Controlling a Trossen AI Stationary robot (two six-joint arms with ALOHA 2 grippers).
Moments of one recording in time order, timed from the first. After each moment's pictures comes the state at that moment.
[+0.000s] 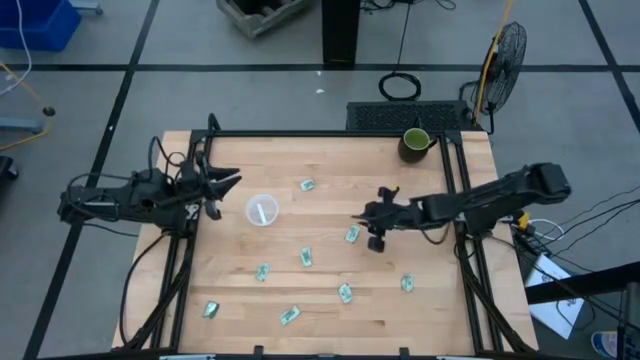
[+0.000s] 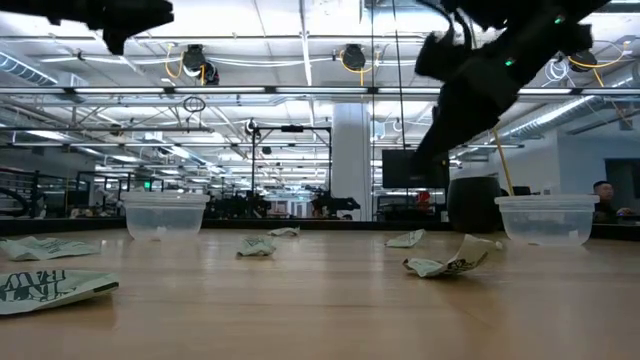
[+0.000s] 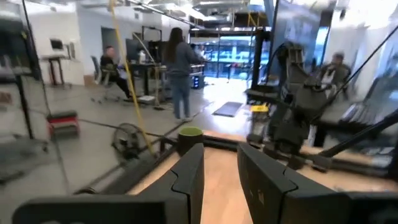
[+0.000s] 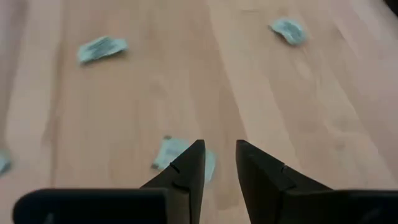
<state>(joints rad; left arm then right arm) -0.03 0.35 0.45 -0.02 -0.35 0.00 0.12 1.35 0.68 -0.14 0.28 0.24</state>
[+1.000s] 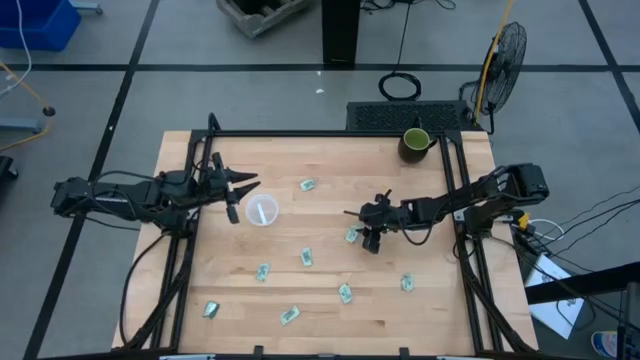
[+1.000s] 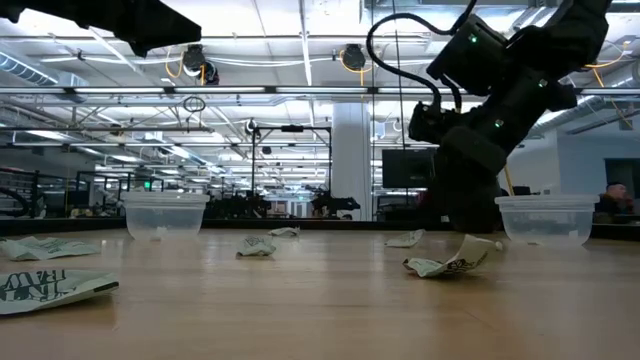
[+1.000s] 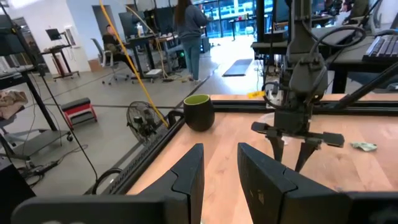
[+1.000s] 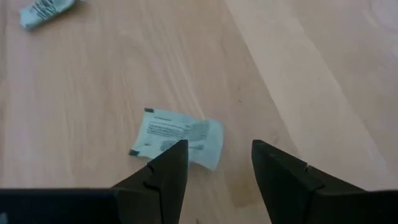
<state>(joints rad) -0.03 0.58 0.49 0.01 -0.37 0.10 0.05 1.54 0.57 0.11 0.15 0.33</state>
